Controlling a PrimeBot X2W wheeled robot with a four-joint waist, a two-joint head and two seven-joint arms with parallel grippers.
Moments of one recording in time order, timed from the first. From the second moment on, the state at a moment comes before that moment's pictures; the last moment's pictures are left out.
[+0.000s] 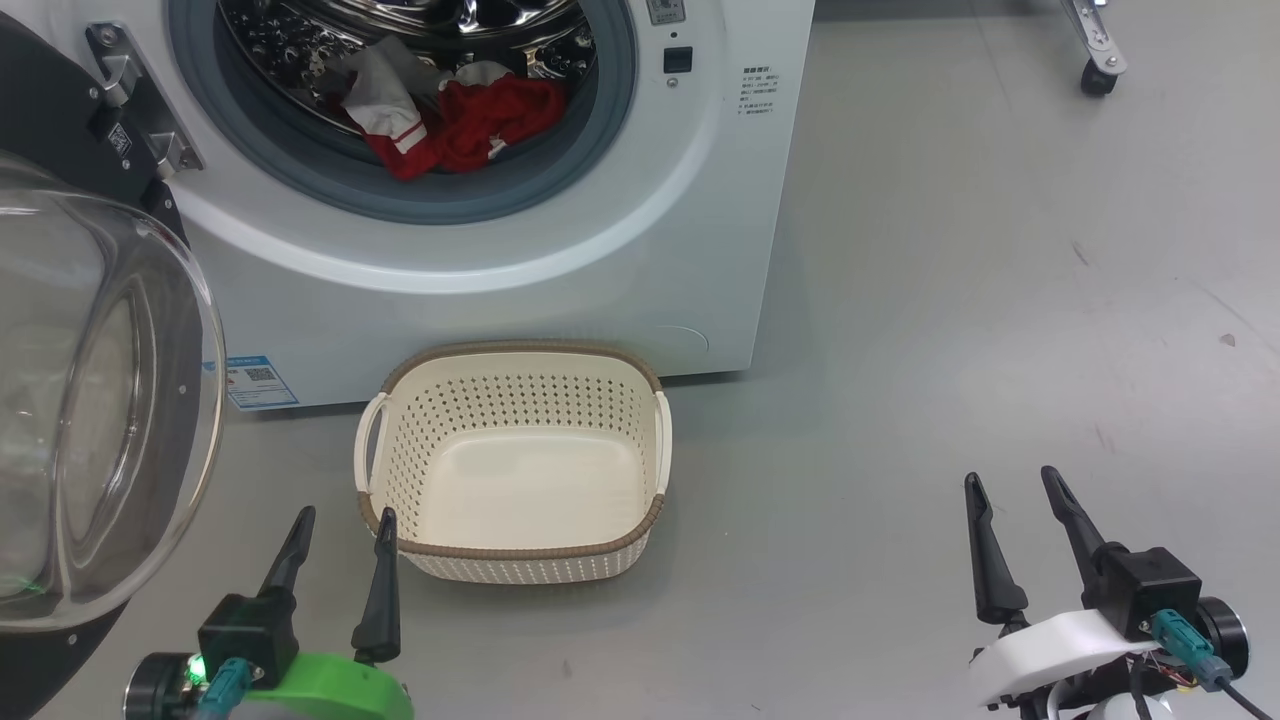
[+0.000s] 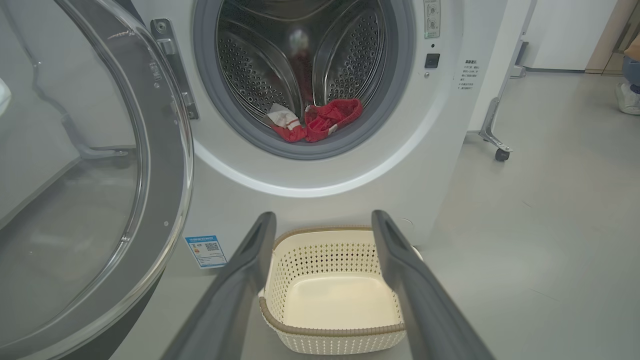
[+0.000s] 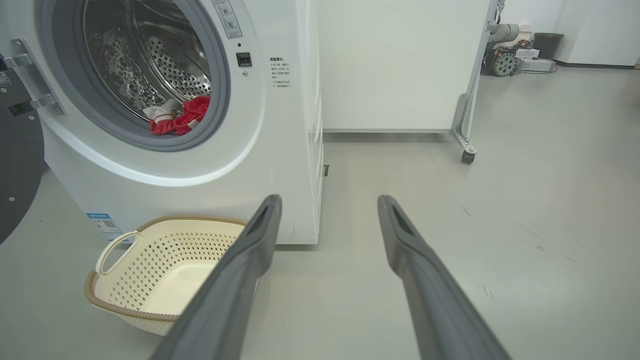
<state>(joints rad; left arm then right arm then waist) 0.01 0.10 -0.22 0.18 -0.34 0.06 -0.23 0.06 -0.13 0.19 0.15 0.31 -0.06 -0.25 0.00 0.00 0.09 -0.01</state>
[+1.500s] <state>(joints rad) 0.01 0.10 -0.23 0.15 -0.33 0.07 -0.22 0.07 -0.13 0.20 0.14 0.31 -0.06 -0.25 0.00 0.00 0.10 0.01</state>
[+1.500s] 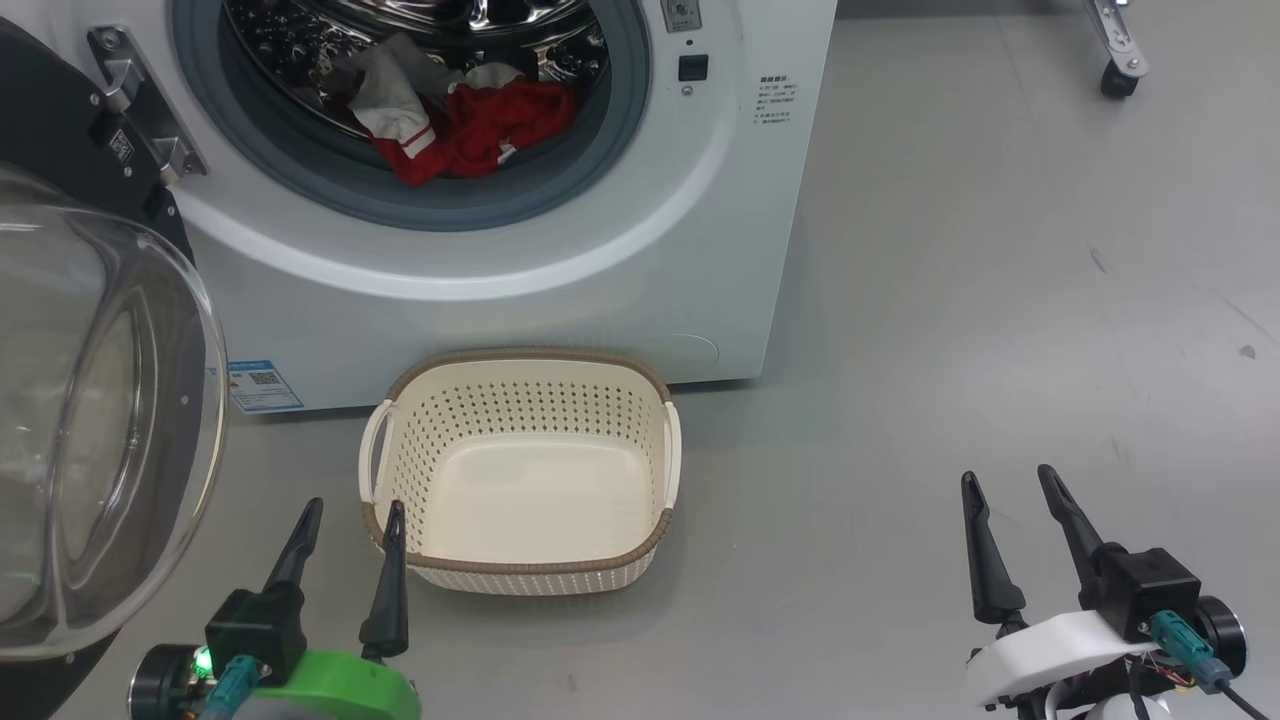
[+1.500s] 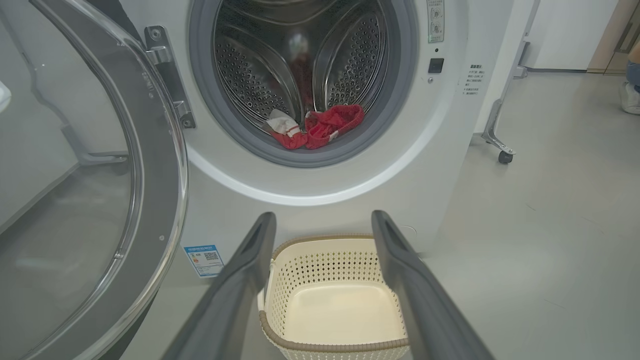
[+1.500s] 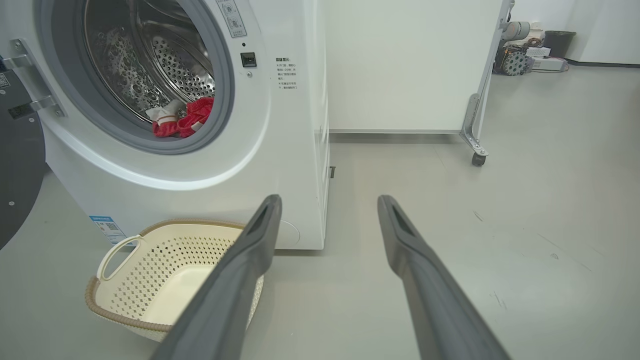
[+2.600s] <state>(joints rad) 0.01 0.11 -0.23 0.14 -0.32 0.07 -0.22 0.07 -0.13 0.20 0.14 0.31 -0.06 -0.25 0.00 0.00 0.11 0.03</state>
